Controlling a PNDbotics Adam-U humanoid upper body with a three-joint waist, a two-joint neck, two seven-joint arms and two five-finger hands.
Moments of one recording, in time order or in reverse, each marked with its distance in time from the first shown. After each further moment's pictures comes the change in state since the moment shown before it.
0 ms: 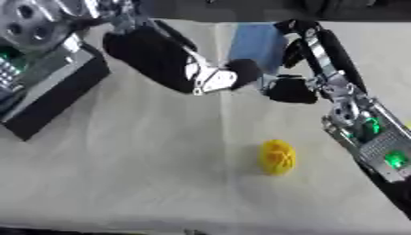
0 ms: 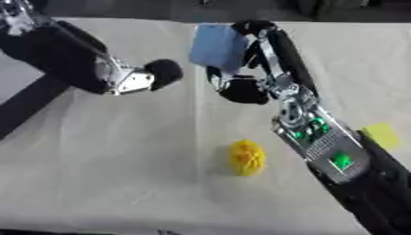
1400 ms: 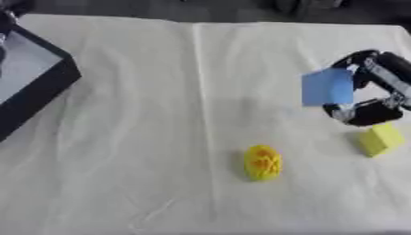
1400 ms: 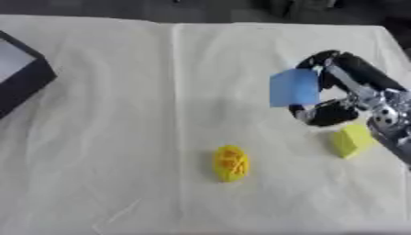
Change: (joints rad) left arm 0.603 -0.156 0.606 -0.062 0.417 -0.195 0.417; right arm 0.292 -0.402 -0.393 -0.001 0.051 -0.167 0.411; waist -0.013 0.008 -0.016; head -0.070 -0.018
